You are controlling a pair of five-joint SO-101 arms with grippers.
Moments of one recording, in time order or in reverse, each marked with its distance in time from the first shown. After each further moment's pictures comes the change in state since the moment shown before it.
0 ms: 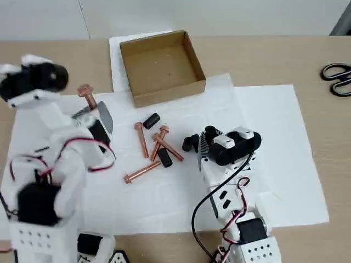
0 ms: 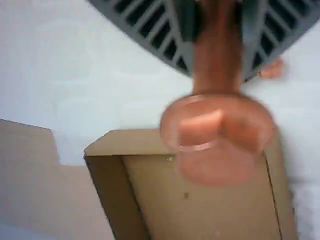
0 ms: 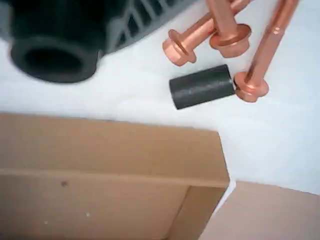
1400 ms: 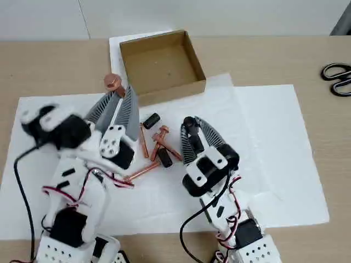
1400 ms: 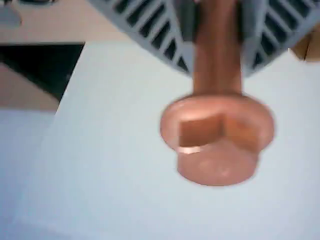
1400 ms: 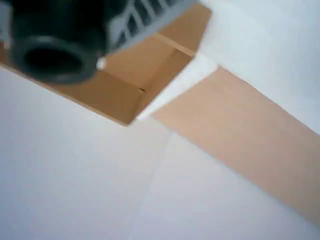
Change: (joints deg) left arm 12.4 -23.7 37.6 -51.9 -6.6; right arm -10.9 0.0 0.0 -19.6 18.6
